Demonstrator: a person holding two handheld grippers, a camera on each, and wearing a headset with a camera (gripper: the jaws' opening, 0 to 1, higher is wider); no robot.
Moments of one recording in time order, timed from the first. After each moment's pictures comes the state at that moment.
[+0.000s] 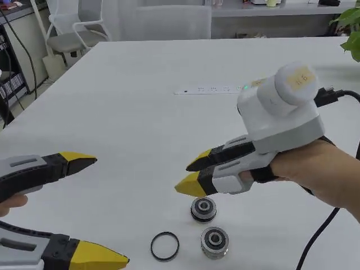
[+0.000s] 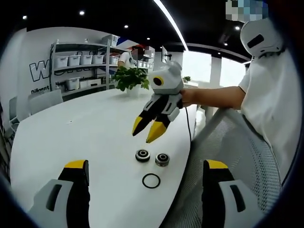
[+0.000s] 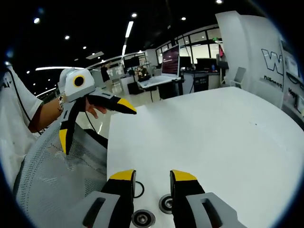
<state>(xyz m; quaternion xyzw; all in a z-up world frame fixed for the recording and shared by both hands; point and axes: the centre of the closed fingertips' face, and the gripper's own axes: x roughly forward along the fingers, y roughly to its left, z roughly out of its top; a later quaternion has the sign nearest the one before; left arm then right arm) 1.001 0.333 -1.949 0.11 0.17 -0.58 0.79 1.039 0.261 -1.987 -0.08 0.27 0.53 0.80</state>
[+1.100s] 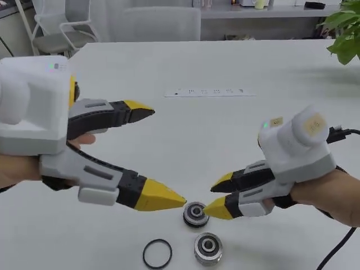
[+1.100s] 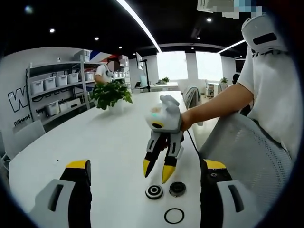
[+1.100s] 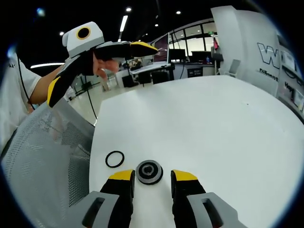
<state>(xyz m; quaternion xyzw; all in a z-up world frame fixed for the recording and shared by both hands) 1.043 0.244 -1.920 0.16 0.09 -0.65 0.73 1.044 0.213 -2.050 -0.10 0.31 0.51 0.80</state>
